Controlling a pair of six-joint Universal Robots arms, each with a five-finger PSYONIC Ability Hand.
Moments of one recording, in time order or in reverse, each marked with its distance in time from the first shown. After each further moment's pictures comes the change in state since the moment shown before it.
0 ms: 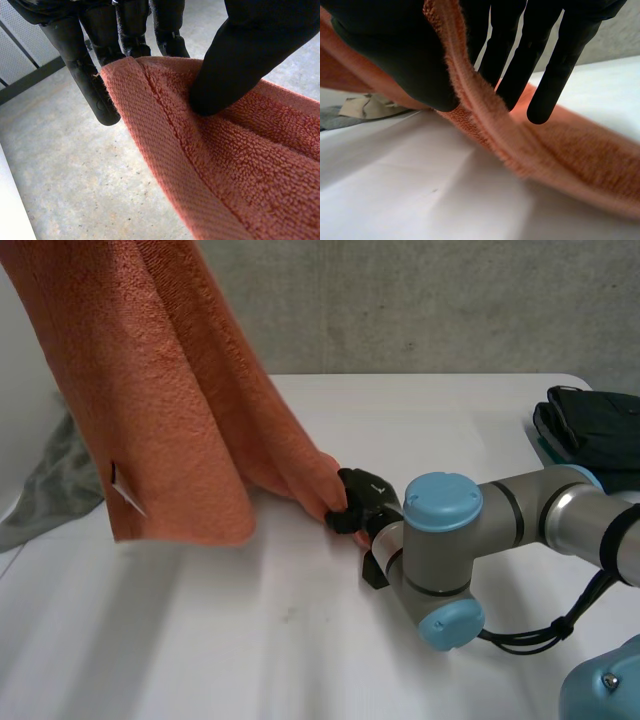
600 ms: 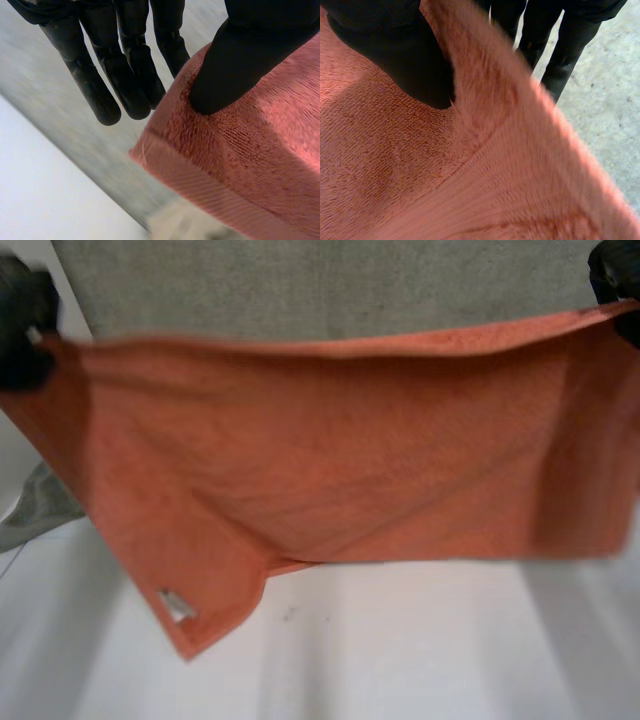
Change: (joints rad) left arm 0.366 -0.072 -0.212 -0.386 0.117 0.037; right arm -0.583 -0.848 -0.009 0.614 -0.337 -1.146; left_hand 0.000 0.000 0.000 0.000 0.000; right_hand 0.000 0.000 0.006 0.010 0.007
